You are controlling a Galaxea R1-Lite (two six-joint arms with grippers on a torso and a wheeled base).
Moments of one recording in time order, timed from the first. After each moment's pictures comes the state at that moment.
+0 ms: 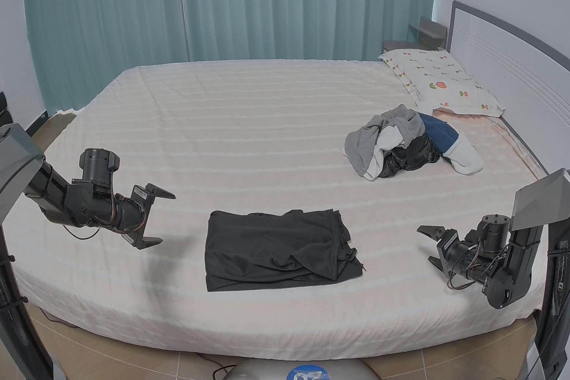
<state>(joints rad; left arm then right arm) 0.03 2.07 -0.99 -0.29 -0.43 -1.17 0.05 2.36 -0.38 -1.55 0.26 1.04</state>
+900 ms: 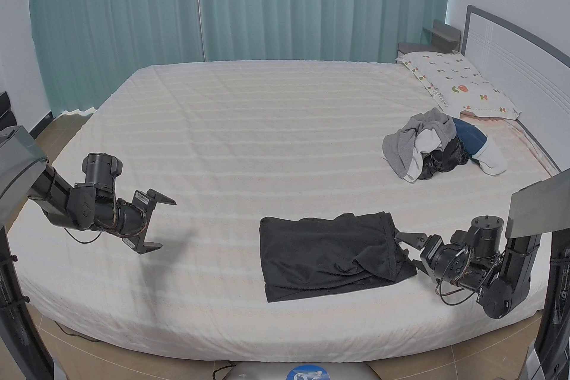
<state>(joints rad) 0.03 2.09 -0.98 -0.29 -0.40 -1.17 0.24 2.26 -0.31 -1.55 0.26 0.96</state>
